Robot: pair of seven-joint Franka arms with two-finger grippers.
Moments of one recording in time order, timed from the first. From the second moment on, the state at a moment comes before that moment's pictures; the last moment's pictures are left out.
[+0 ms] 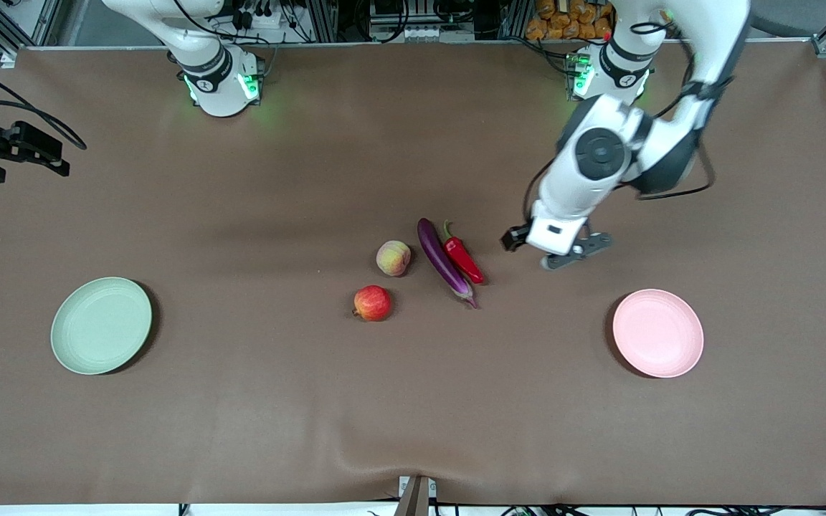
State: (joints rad) left arm -0.18 0.29 -0.40 -2.03 0.04 2.33 -1.06; right arm -0.06 -0.05 0.02 -1.59 0.01 1.48 -0.14
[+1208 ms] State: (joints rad) left arm -0.25 0.61 -0.39 -1.97 0.08 2.67 -1.20; right arm -0.07 0.11 0.02 -1.60 0.01 1.54 -0.14
